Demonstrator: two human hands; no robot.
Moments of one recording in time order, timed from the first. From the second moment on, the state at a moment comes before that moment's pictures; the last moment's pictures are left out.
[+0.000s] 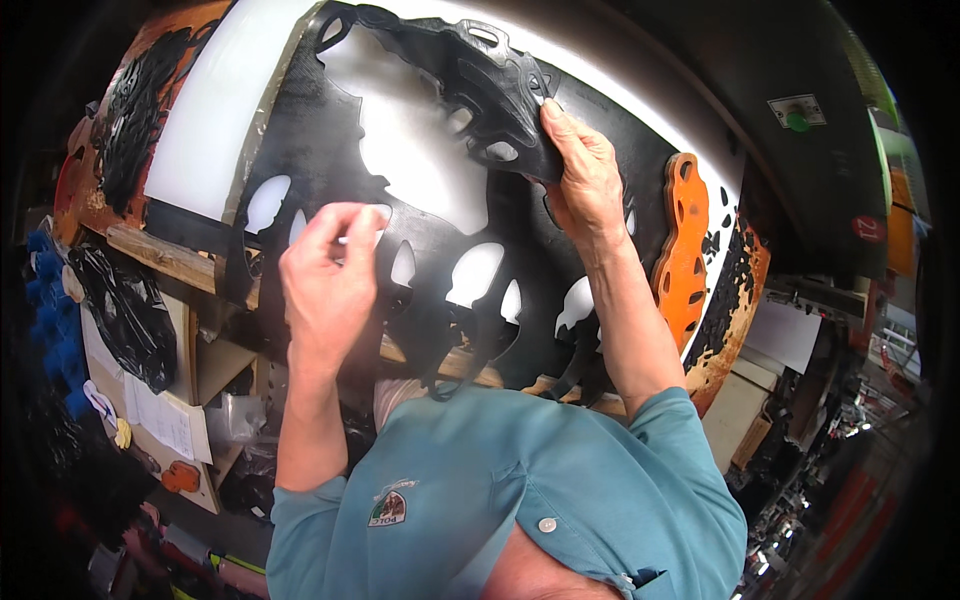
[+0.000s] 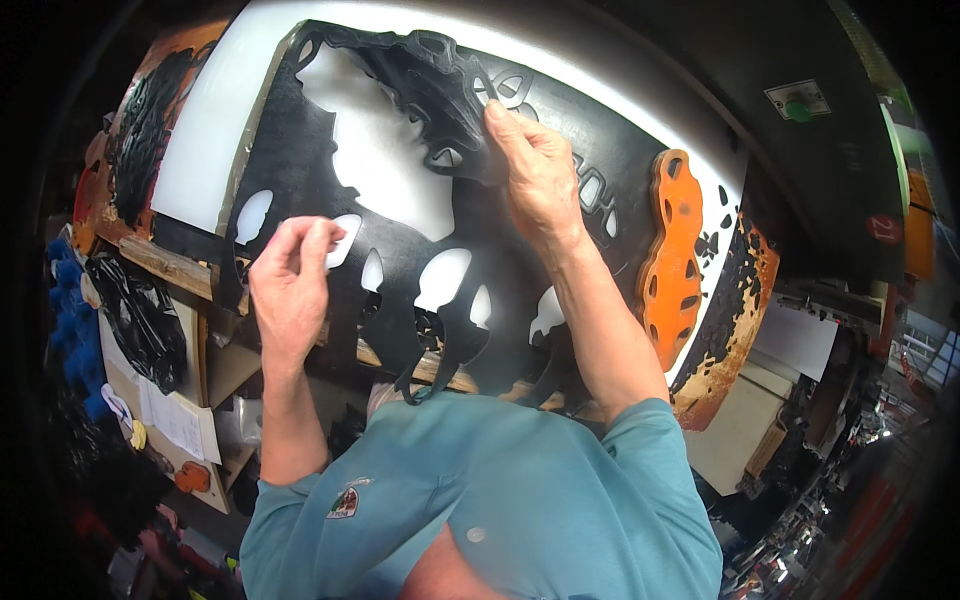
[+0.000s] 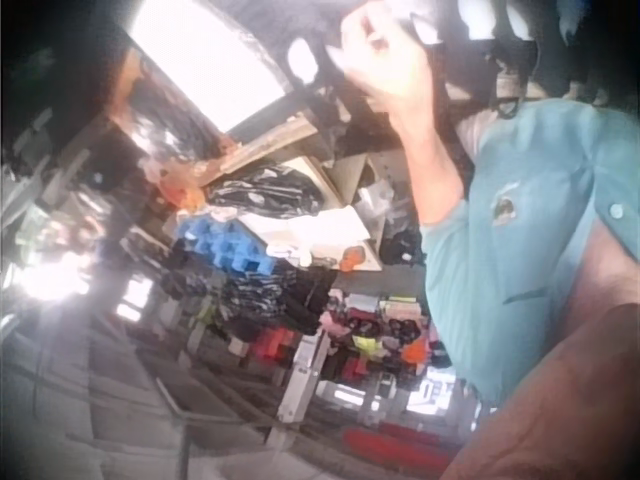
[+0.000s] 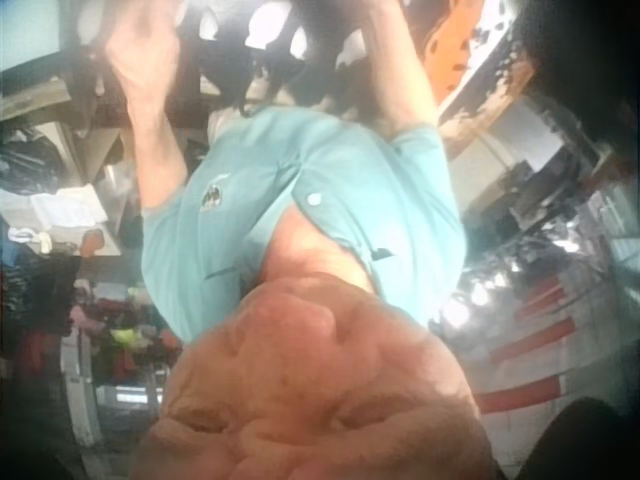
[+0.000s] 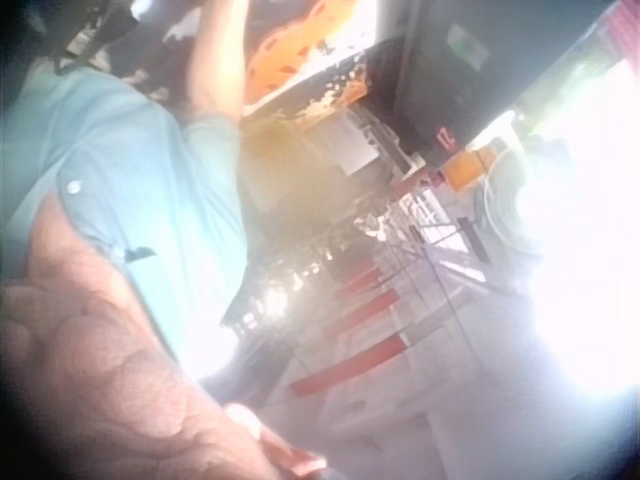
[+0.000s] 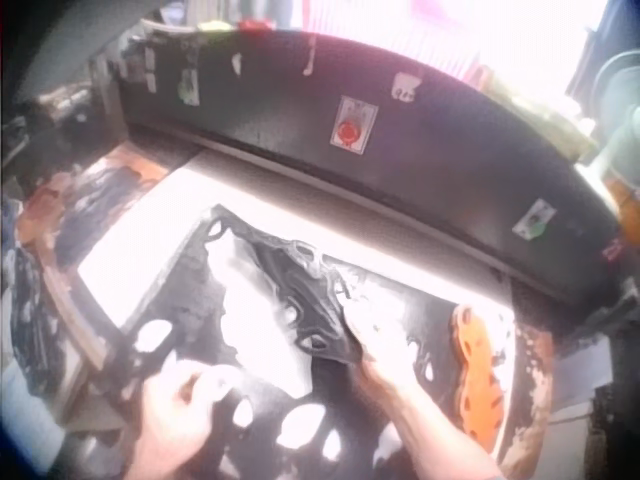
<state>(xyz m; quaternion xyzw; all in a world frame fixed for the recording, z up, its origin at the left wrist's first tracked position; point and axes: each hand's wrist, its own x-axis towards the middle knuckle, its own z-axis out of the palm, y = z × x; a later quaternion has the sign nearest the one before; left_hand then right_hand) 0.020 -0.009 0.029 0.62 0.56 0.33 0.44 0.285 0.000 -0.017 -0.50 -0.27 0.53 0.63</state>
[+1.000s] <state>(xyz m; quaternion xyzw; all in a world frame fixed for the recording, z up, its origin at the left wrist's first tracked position) 0.084 0.038 -0.001 0.56 0.40 0.45 0.56 0.244 -0.039 0.002 -0.48 -0.52 0.43 0.57</state>
